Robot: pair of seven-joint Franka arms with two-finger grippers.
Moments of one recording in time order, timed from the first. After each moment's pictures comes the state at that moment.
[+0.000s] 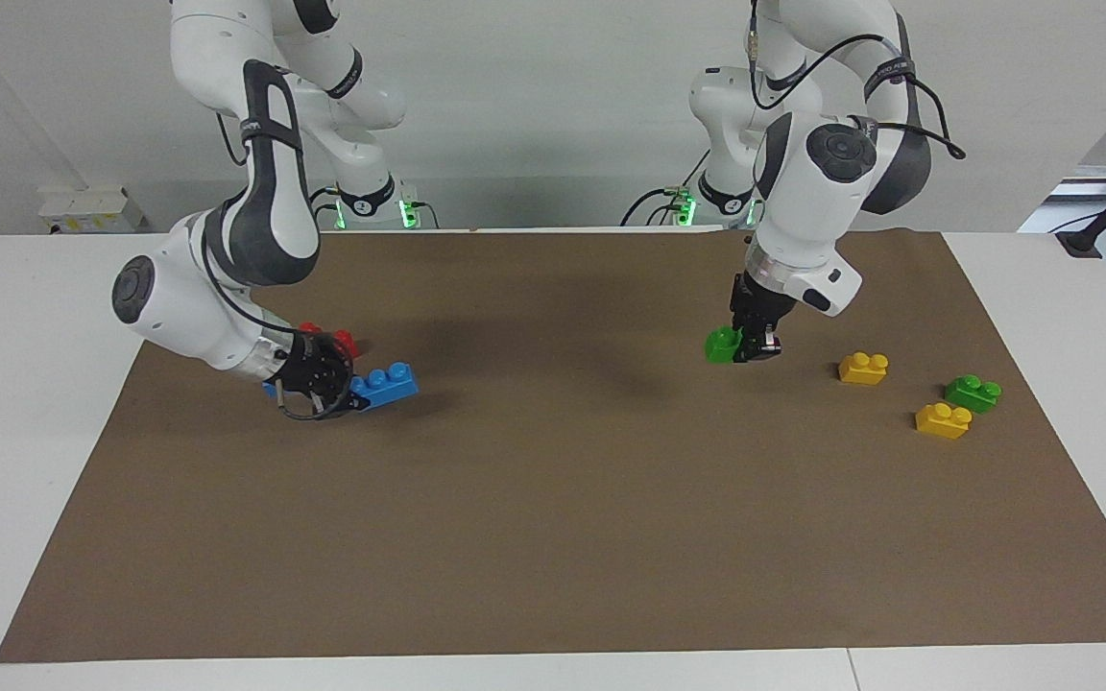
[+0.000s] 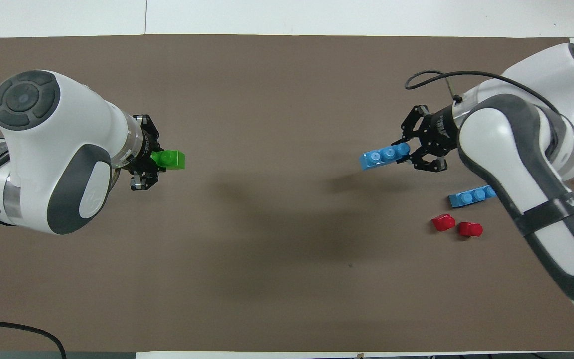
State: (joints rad) left arm -0.35 0.09 0.03 -1.85 -0.03 1.96 -1.83; right arm 0.04 0.28 0.11 -1.75 0.43 1.90 1.32
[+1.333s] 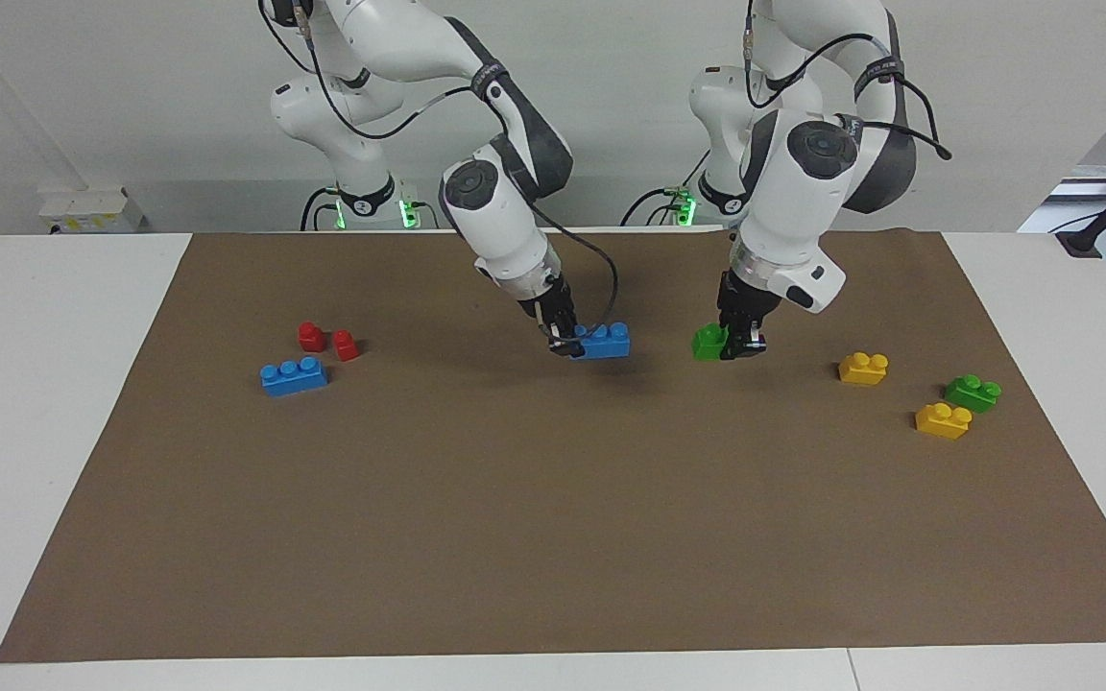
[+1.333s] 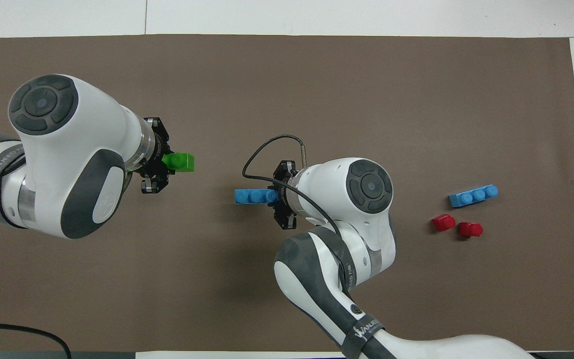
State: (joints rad) left arm -0.38 0.09 0.02 -1.85 -0.03 1.96 -1.86; right arm 0.54 0.24 0.11 -1.98 0.43 2.47 1.90
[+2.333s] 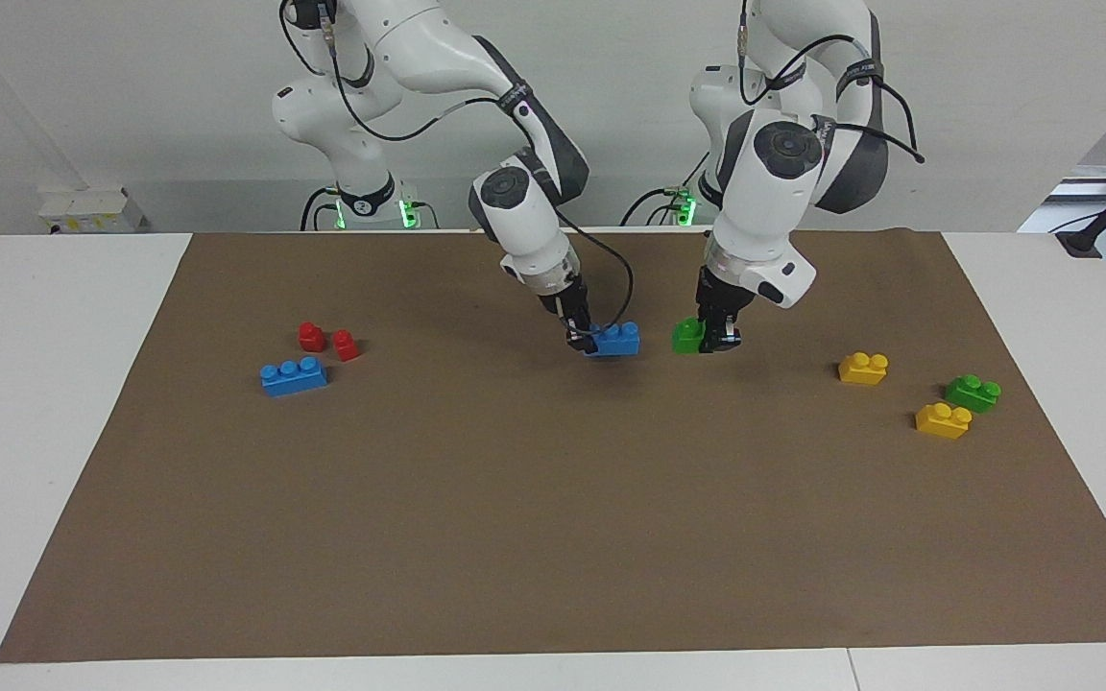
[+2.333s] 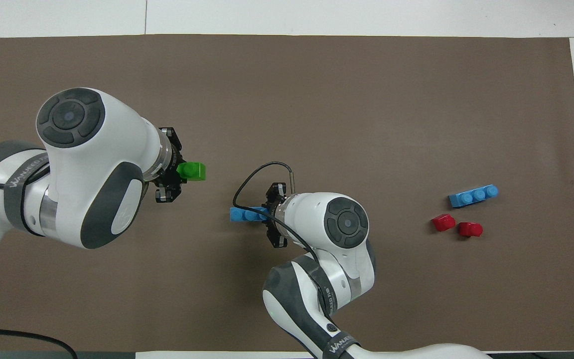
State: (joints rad) left arm -0.46 0.06 0.02 -1.93 -0.03 2.00 -1.93; right arm 0.63 0.28 0.11 -2.09 0.43 2.65 1.95
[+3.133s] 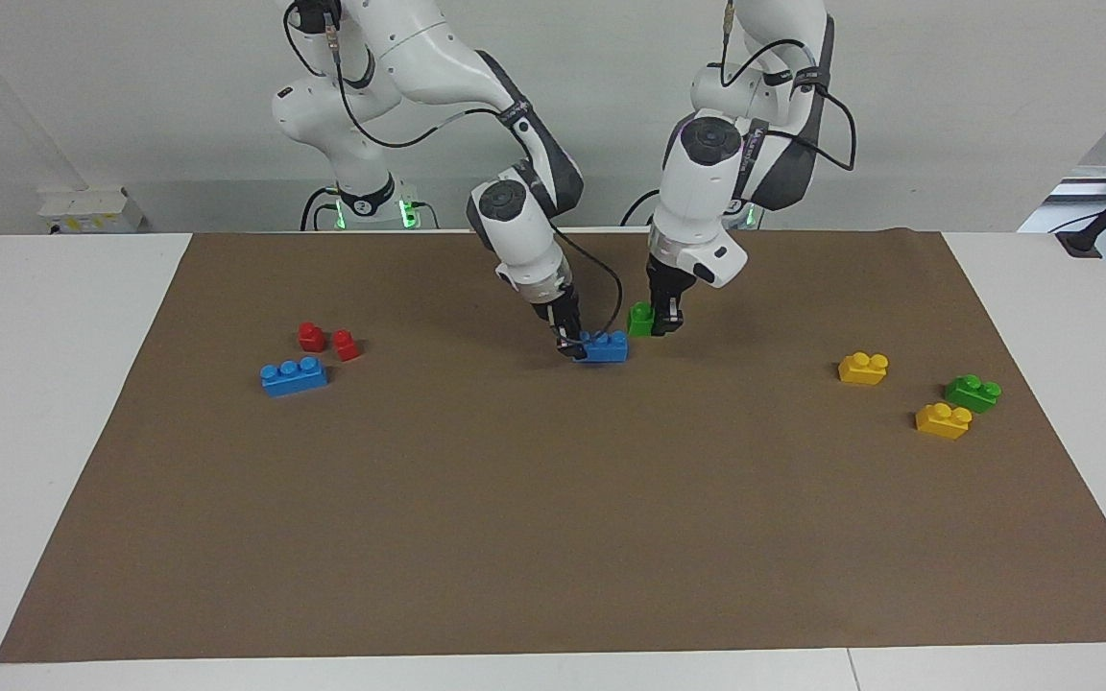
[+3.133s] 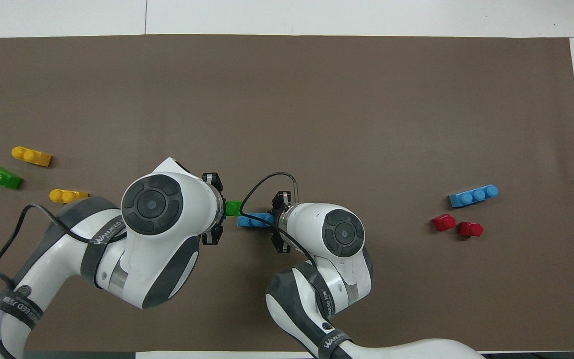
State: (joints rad) left arm -0.61 -0.03 0.02 -2.17 -0.02 2.20 -2.08; right arm 0.63 0.29 0.10 -2.15 0.43 2.70 1.95
